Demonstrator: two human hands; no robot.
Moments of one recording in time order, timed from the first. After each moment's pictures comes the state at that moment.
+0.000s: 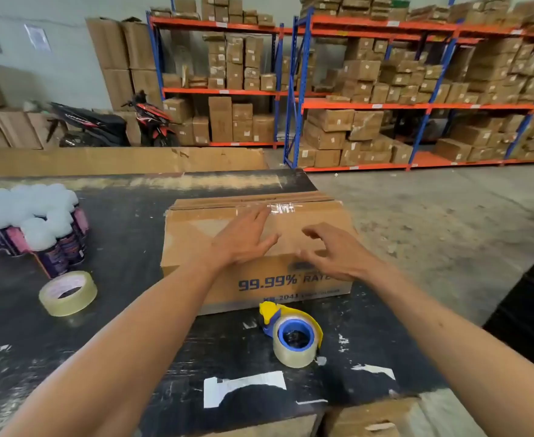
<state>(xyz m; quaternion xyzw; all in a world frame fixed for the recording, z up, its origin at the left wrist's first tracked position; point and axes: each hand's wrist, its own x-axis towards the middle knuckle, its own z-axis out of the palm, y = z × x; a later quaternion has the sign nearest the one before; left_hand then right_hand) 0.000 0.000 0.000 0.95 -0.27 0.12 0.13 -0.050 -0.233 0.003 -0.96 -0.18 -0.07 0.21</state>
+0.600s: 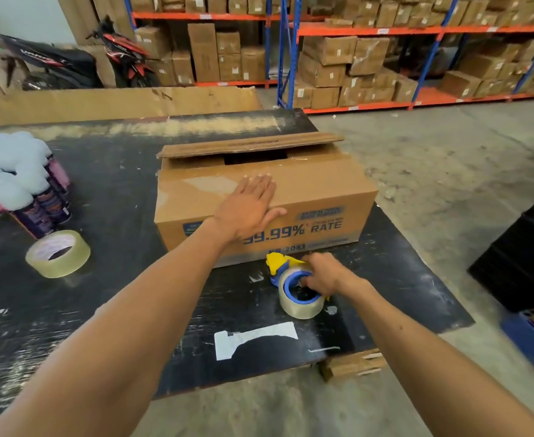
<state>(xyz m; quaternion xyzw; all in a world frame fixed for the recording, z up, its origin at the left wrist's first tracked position) 0.026 0.008 -0.065 0.95 -0.30 0.08 -0.04 -0.053 -0.200 -0.144 -0.97 -0.05 0.16 0.16</state>
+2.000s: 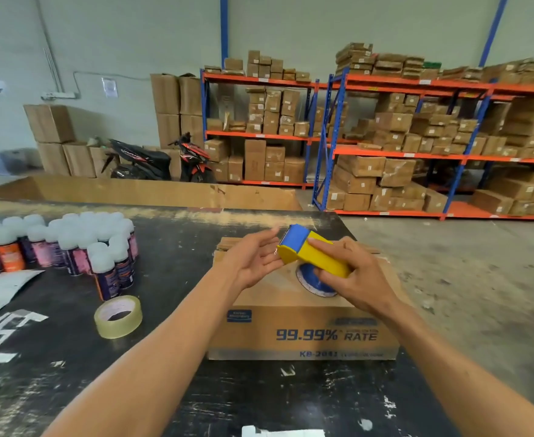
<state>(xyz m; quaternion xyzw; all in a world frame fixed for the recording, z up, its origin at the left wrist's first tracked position) -0.035 0.062 0.069 0.50 0.04 -0.13 0.86 -0.042 -0.166 0.036 -0.83 -0.30 -0.25 0.39</state>
